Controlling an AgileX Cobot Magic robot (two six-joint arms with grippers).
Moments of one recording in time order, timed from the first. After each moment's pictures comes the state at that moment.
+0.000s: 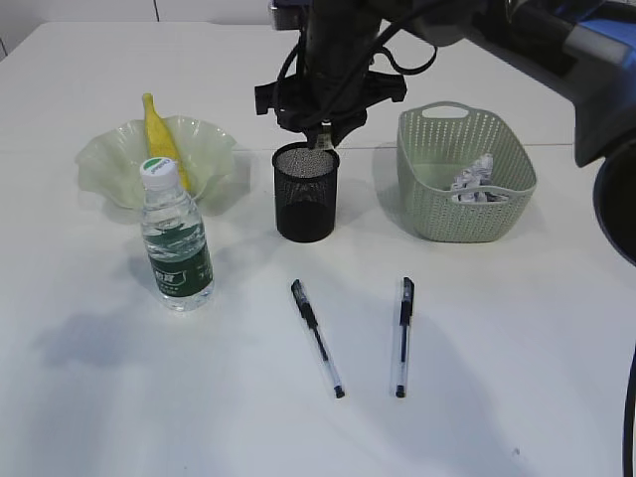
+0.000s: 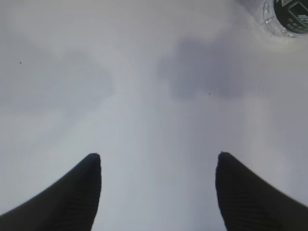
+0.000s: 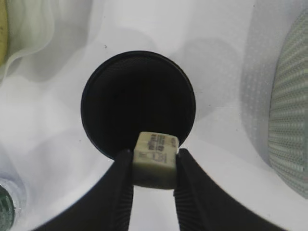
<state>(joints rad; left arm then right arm) -0.05 1.25 -0.83 -0.03 0.87 -0.11 0.52 2.37 -2.39 -0.19 1.25 0.40</state>
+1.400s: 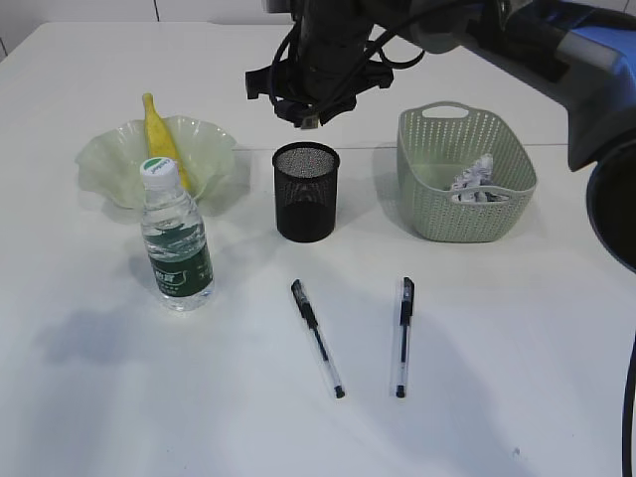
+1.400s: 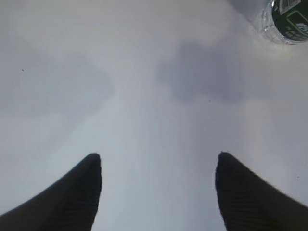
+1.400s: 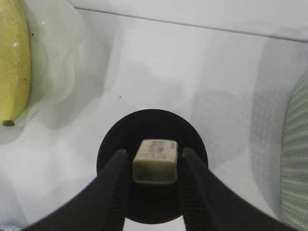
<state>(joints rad) -0.05 1.25 -0.83 -0.02 0.85 -0.11 0.52 2.38 -2.39 -0.22 1.08 0.40</state>
